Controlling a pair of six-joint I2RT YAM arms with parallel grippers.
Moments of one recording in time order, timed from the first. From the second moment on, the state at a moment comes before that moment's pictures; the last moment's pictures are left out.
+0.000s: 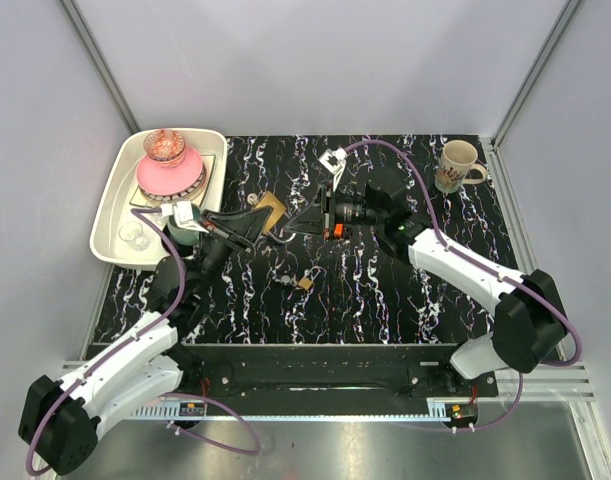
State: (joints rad) left arm -0.59 0.80 0.42 0.76 0.07 -0.81; right arm 0.67 1.46 1.09 0.35 -0.79 0.64
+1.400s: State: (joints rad) left arm -0.62 0.97 0.42 0.92 -0.09 -0.79; right arm 0.63 1.59 1.22 0.29 -0.84 0.65
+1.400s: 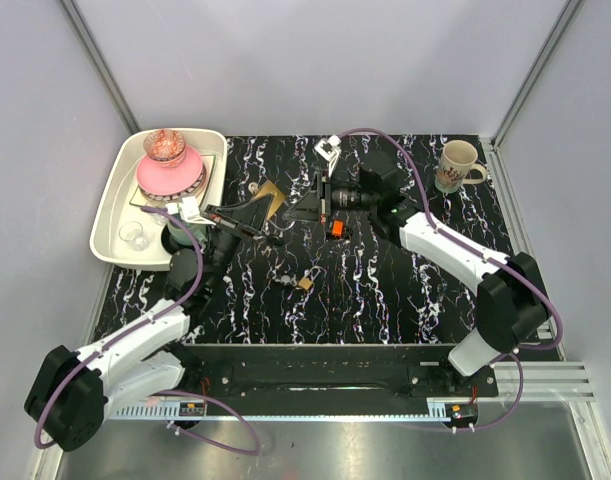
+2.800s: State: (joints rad) left arm -0.67 0.88 0.45 0.80 -0.14 -0.74; right arm 0.63 1.58 1.22 0.35 -0.89 0.68
